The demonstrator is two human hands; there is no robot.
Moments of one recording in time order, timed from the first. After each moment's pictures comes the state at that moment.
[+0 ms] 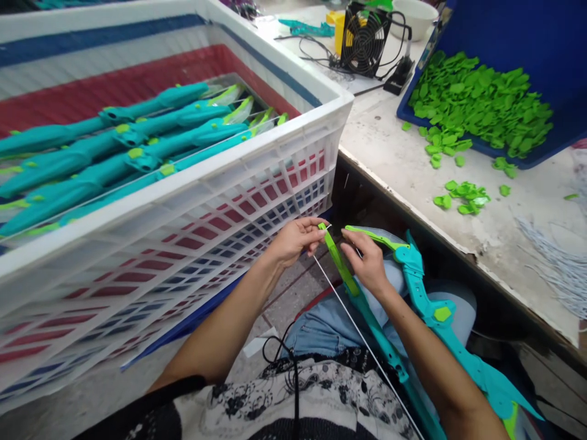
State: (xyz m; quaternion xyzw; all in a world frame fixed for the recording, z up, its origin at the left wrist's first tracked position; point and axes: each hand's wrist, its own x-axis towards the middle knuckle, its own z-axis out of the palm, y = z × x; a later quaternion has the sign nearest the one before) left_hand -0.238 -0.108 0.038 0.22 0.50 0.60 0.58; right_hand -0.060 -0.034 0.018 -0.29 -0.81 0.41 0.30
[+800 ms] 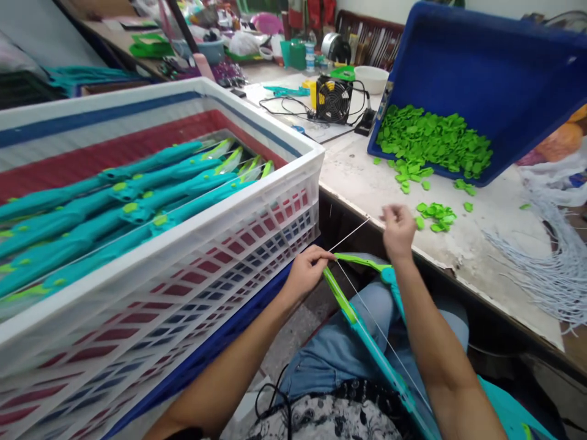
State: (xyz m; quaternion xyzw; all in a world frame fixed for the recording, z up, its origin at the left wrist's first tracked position) left_hand -0.202 -0.081 0.046 0.43 0.62 0.55 0.35; right_hand -0.059 0.079 0.072 -0.42 -0.67 0.31 0.52
